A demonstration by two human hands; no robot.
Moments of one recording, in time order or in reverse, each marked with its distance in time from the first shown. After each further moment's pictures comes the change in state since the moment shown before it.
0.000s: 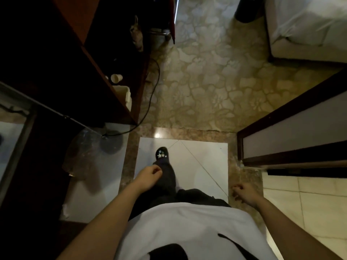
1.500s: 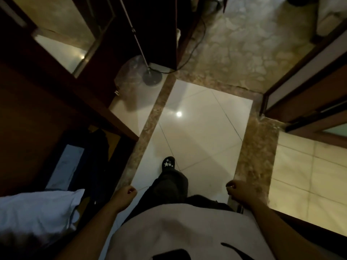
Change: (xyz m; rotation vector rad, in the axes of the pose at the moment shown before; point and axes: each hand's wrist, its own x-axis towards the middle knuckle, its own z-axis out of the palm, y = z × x) left_hand -0.426 -0.467 0.321 -0.180 0.167 -0.309; right_hand -0.267 0.355 0.310 -0.346 -0.064 -0.197
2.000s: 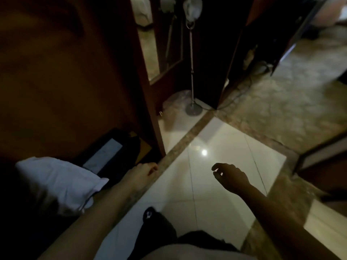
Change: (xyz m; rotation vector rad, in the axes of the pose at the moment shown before) left_hand -0.123 0.020 -0.045 0.170 0.399 0.345; right_hand -0.081 -0.147 -0.015 -0.523 0.196 -0.693
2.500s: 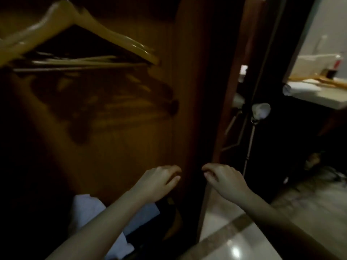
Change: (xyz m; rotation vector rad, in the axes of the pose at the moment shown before) left_hand -0.064 -0.033 -0.250 0.180 0.606 0.155; right_hand 0.077 -0.320 -0.144 -0.200 0.340 -0.748
